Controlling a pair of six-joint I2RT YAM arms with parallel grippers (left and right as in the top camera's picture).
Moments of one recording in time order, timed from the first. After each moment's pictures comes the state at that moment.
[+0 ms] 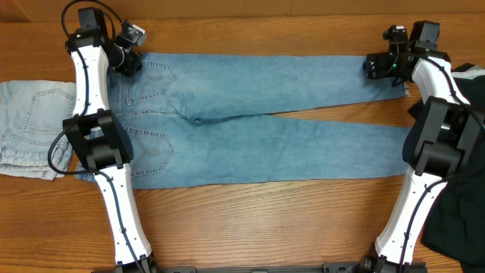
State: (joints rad) left arm 0.22 2.80 2.67 -1.04 0.26 0.70; right arm -0.27 2.47 1.98 -0.54 -0.25 -0.31
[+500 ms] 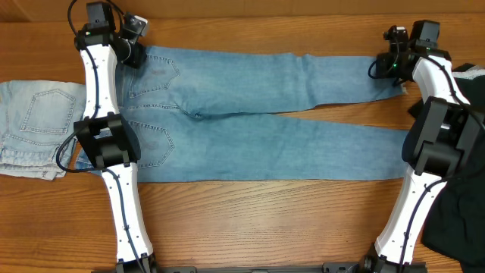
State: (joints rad) left arm 0.18 2.88 2.85 -1.05 0.24 0.53; right arm -0.27 2.47 2.00 -0.59 -0.23 -0.30
